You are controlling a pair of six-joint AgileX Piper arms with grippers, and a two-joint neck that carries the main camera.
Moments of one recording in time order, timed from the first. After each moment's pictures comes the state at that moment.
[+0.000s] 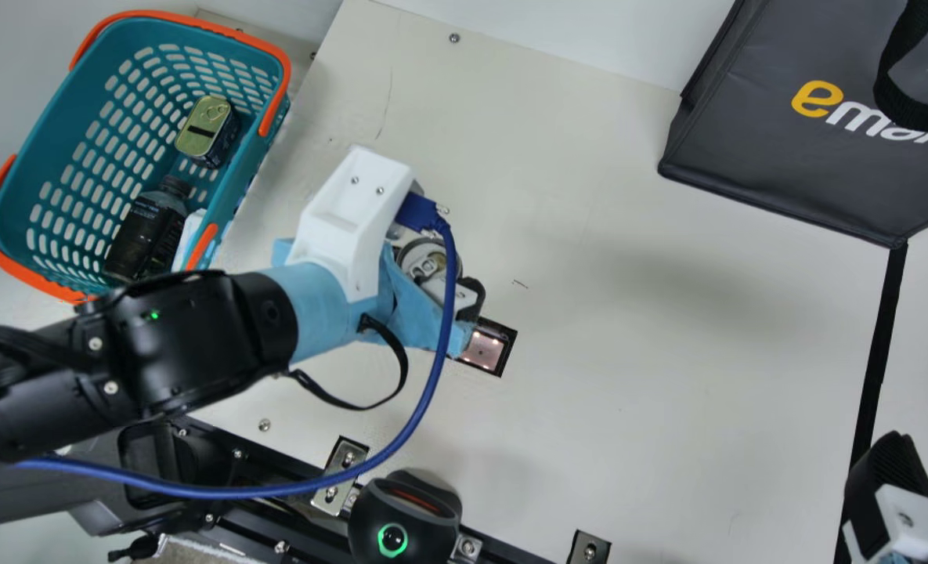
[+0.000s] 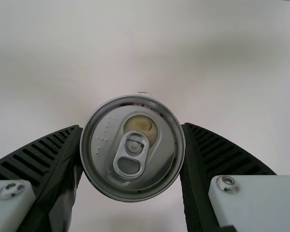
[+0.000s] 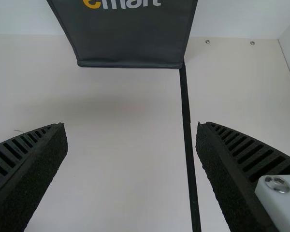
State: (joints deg) left arm -52.6 68.7 -62.7 15.3 56.9 -50.9; right arm 0.6 42.6 -69.8 -0.8 69.4 0.0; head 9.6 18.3
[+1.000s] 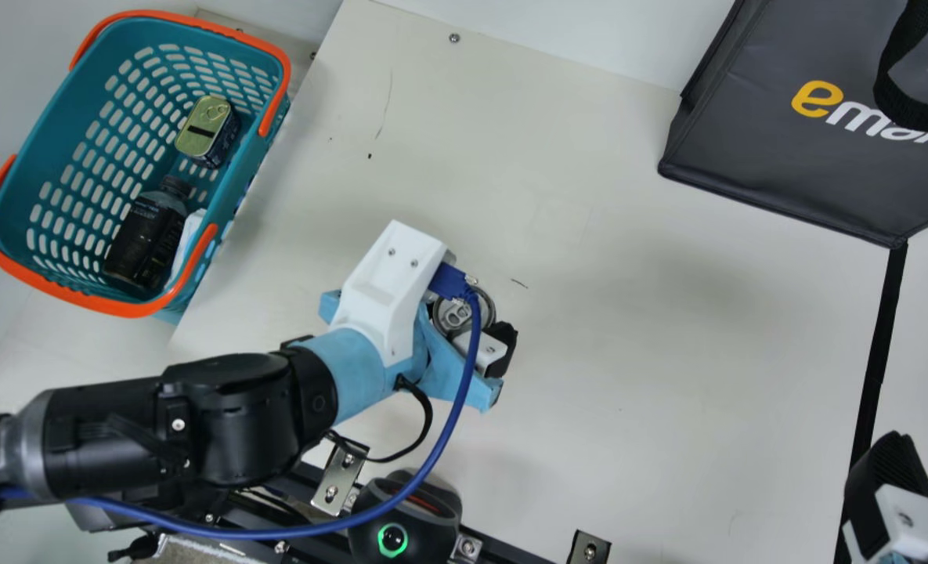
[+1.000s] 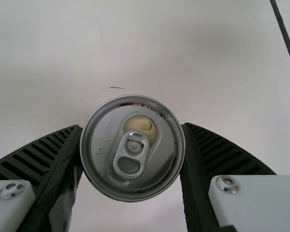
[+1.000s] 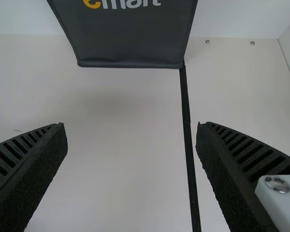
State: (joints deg) left arm -62.4 69.8 -51.1 27.8 43.1 -69.8; right arm 0.6 42.6 -69.8 -0.8 69.4 0.0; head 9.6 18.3
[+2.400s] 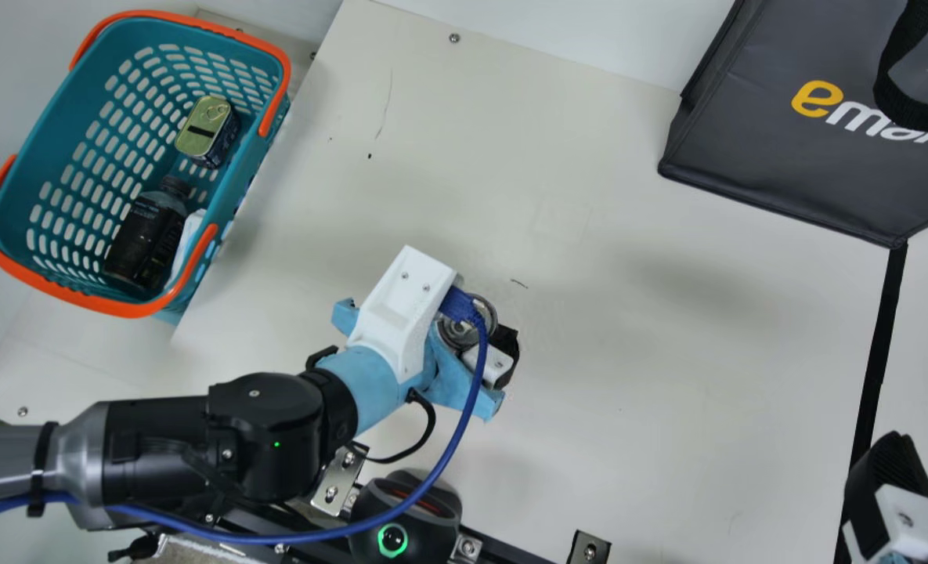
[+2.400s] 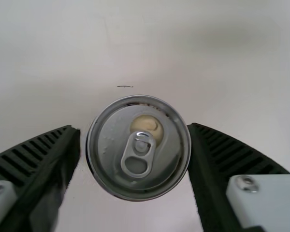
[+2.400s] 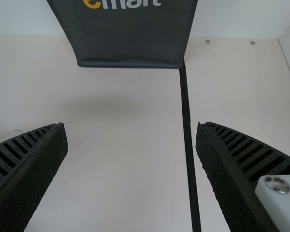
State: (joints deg) left arm -65.1 72.4 -44.8 38.9 38.7 -80.4; right arm 0.6 42.6 -69.8 -0.8 69.4 0.0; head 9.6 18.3
